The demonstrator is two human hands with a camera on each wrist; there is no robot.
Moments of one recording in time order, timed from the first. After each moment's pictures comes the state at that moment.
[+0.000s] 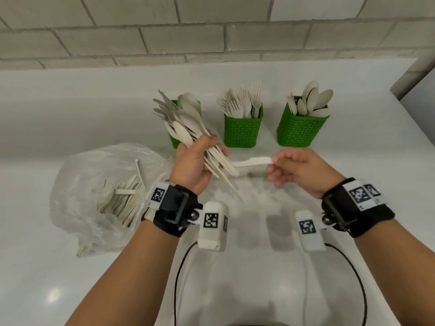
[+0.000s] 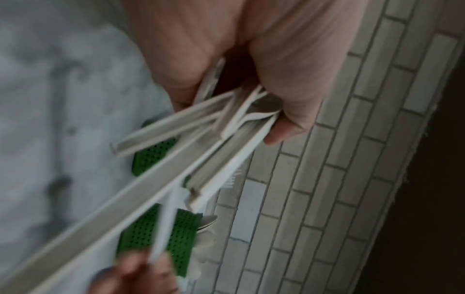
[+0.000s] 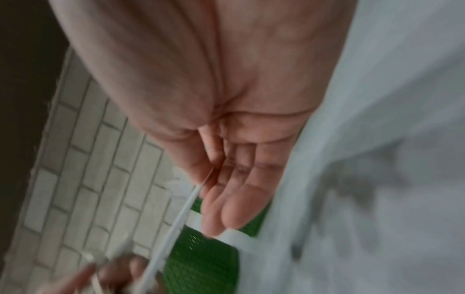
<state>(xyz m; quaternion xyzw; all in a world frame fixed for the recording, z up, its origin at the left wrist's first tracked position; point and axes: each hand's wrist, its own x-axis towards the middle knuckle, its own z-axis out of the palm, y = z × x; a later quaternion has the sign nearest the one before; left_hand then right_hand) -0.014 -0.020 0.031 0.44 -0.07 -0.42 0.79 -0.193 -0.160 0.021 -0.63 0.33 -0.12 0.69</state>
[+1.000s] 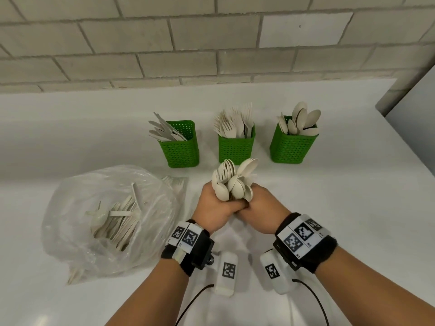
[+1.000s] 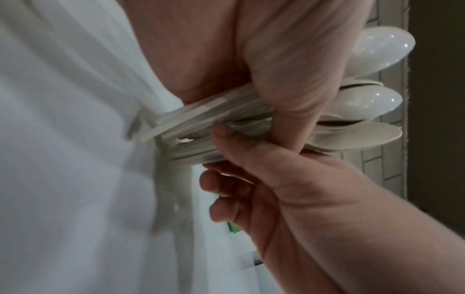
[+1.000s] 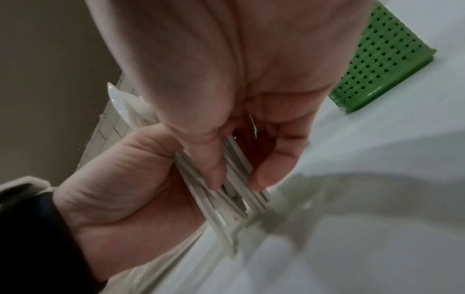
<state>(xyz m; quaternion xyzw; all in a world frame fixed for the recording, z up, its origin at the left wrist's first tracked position) -0.051 -0.019 -0.018 0.62 -0.32 -0.36 0.62 -0.155 -0.110 -0.006 -0.85 0.26 -0.05 0.46</state>
